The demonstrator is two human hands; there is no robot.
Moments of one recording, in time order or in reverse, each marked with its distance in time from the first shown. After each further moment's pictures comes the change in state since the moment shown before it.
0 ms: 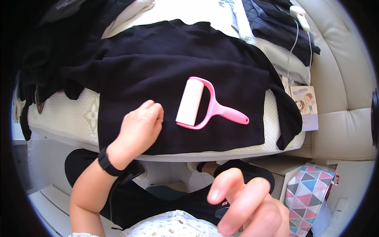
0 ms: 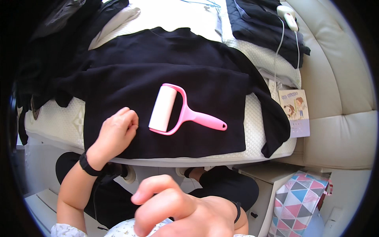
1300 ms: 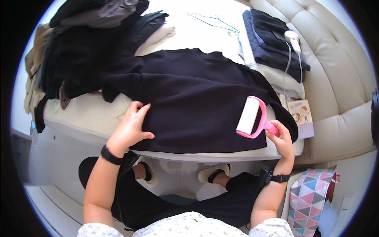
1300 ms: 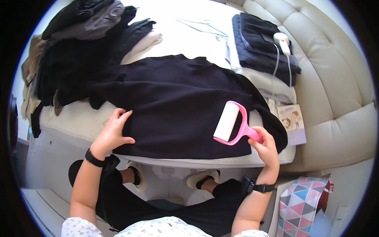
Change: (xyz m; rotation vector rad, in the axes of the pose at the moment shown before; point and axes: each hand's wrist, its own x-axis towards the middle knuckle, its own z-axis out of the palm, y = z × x) left_hand -0.054 -0.069 -0.072 0.120 0.005 -0.134; right_hand -0.066 -0.015 -0.198 -0.931 0.121 0.785
